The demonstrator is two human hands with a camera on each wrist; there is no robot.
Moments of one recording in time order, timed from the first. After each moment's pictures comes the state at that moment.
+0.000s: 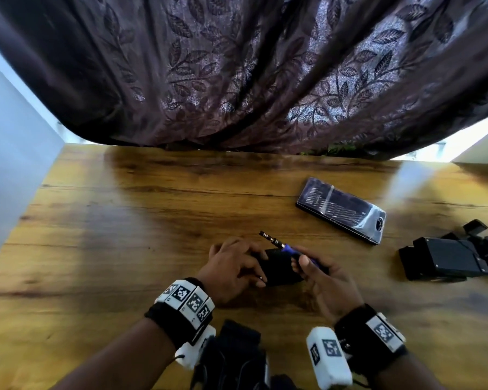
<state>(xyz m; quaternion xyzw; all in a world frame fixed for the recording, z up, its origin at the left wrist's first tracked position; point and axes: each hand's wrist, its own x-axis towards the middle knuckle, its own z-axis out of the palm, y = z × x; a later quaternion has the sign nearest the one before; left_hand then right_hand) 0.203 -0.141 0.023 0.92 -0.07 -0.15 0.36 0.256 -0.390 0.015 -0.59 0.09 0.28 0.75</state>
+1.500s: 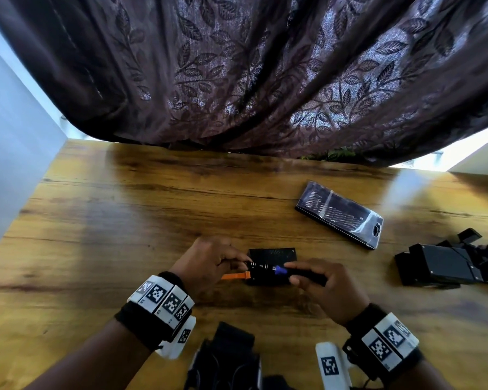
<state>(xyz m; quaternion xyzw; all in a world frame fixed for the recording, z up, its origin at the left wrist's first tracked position) 0.195 -0.110 0.034 0.90 -0.09 0.01 0.43 0.260 -0.403 0.045 -0.86 -0.24 0.18 0.40</state>
